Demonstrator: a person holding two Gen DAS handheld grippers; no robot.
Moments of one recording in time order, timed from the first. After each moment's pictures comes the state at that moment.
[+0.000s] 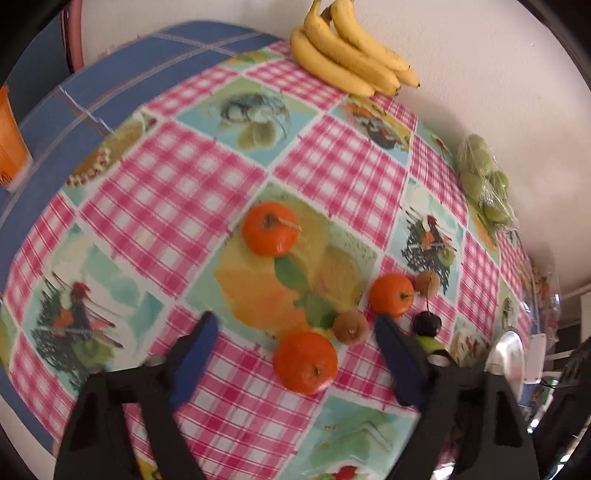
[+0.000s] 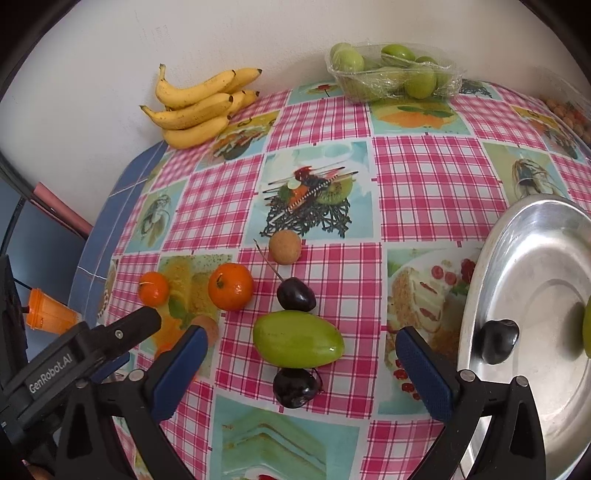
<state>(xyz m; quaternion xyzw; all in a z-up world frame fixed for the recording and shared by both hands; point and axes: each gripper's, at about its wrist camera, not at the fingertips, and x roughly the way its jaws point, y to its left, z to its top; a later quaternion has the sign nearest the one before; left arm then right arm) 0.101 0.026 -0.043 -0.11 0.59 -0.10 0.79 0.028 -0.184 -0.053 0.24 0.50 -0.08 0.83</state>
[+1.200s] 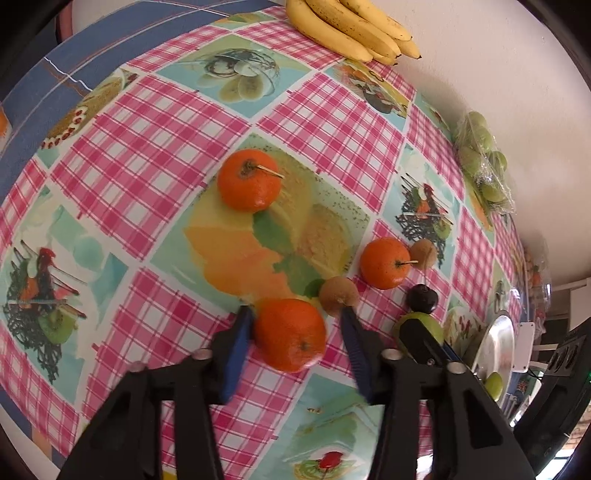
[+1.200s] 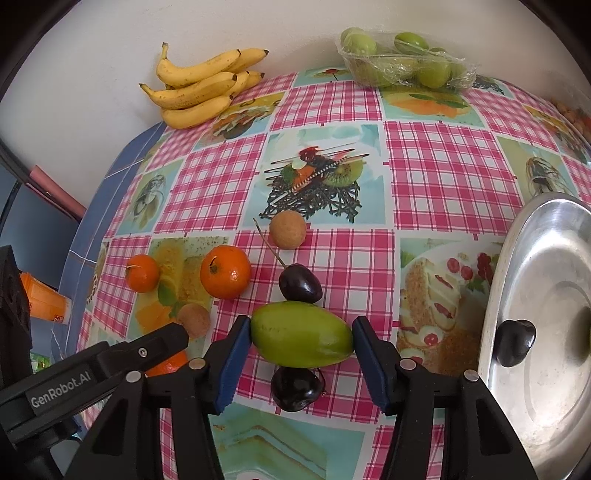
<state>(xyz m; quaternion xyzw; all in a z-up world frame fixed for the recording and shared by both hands) 0.102 0.014 -0.064 -0.12 0.63 -0.12 0.76 0.034 -0.176 -0.066 0.23 0.52 -0.07 0.82</state>
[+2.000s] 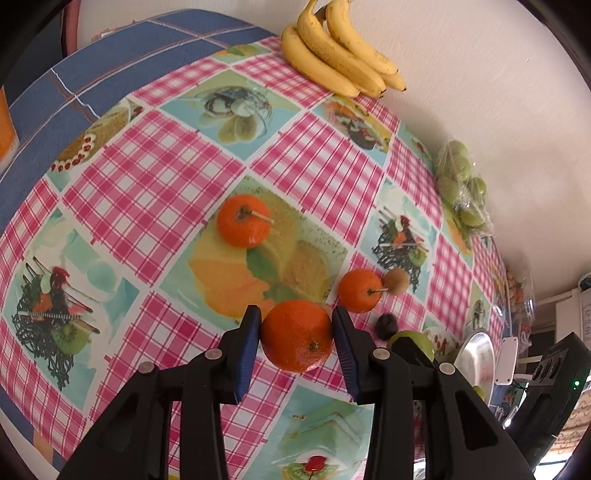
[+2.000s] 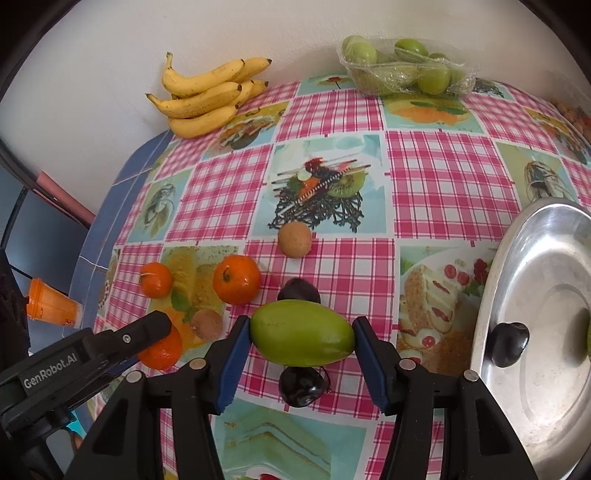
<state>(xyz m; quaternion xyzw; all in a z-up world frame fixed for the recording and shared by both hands) 0.098 0.025 -0.031 -0.15 0.59 -0.13 0.78 0.032 -0.180 -0.046 0.24 0.50 -0.06 0.83</state>
